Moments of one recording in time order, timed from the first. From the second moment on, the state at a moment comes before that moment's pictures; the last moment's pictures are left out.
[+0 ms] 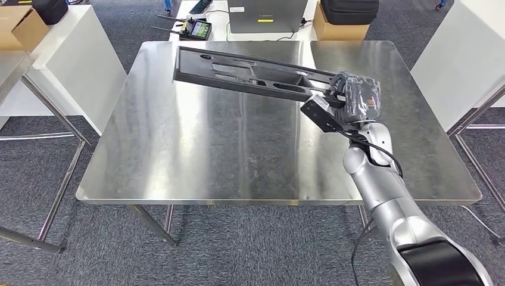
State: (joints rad) left arm -0.08 -0.14 0.98 -0.21 -0.48 0.14 -0.29; right arm -0.80 -0.15 0.32 -0.85 0.86 -0.57 -0.14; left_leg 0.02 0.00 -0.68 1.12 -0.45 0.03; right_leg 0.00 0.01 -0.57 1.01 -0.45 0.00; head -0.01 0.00
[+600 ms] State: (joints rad) left arm -0.09 -0.14 0.98 -0.21 -0.52 0.12 -0.44; right arm -0.83 -0.19 0.29 -0.41 1.09 -0.64 0.08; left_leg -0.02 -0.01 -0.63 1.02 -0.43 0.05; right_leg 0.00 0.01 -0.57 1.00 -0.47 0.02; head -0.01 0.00
